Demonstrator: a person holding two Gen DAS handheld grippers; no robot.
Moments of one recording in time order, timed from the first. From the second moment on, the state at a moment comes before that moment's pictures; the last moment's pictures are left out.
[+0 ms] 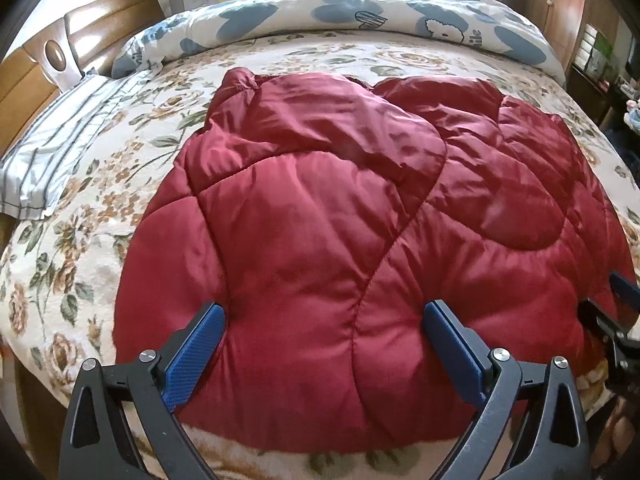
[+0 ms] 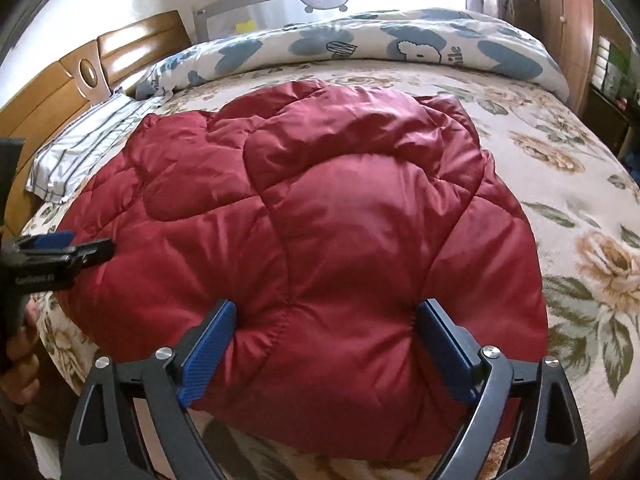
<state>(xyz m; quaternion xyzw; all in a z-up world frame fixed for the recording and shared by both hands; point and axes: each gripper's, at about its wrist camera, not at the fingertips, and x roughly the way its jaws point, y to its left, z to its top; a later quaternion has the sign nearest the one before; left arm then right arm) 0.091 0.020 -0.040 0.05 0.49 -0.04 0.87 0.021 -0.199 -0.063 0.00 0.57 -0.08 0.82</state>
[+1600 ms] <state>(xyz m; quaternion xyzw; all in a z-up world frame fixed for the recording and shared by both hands) 0.063 0.022 -0.030 0.04 0.51 -0.04 0.86 0.014 -0.185 -0.033 0.02 0.57 -0.07 0.82</state>
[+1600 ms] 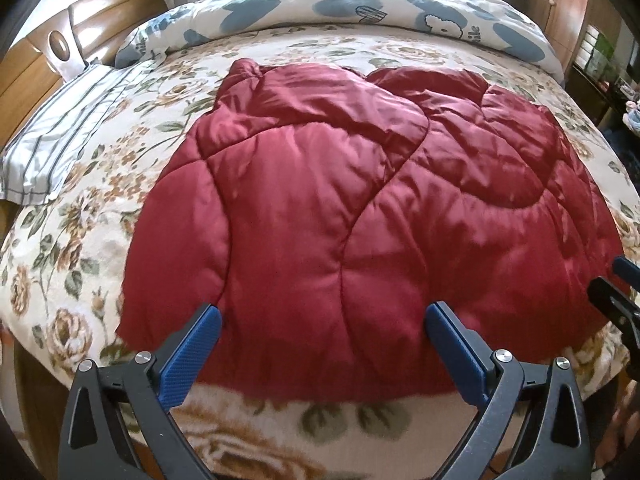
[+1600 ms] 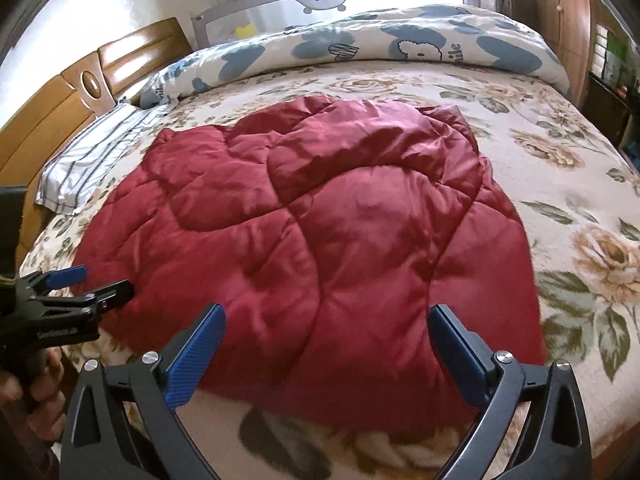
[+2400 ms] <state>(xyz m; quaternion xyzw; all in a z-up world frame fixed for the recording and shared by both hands) 0.008 0.023 0.011 0.11 0.49 -0.01 0.86 -0.013 -0.144 0.015 -0.03 0.59 -0.02 0.81</state>
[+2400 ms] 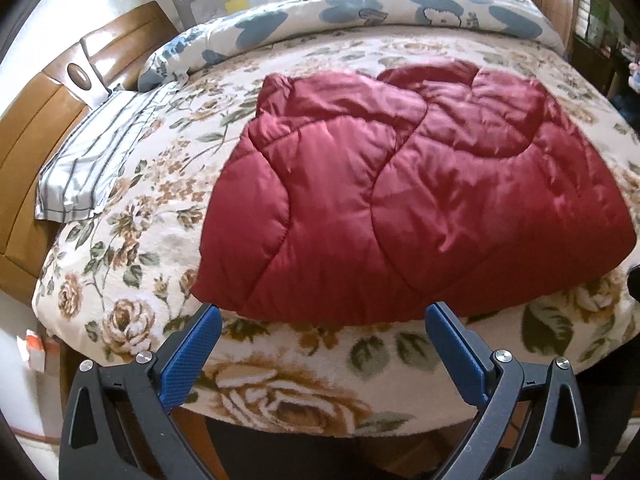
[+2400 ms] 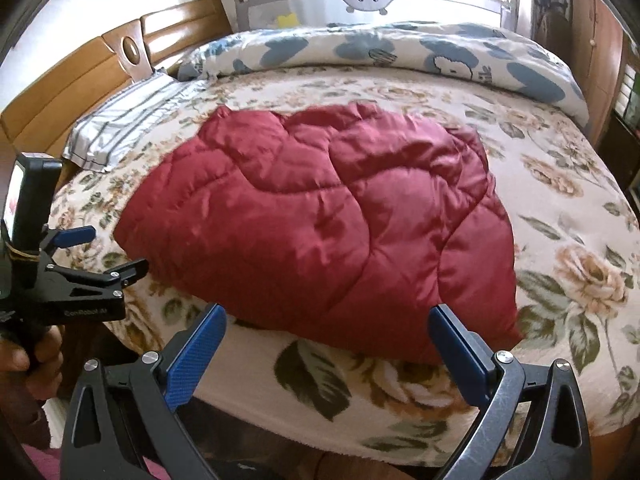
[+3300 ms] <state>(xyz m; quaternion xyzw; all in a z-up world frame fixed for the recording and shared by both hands) 0.032 0.018 0.016 0.10 0.49 -0.02 0.86 0.020 -0.150 -0.004 -0.01 0.60 -0.02 0.80</state>
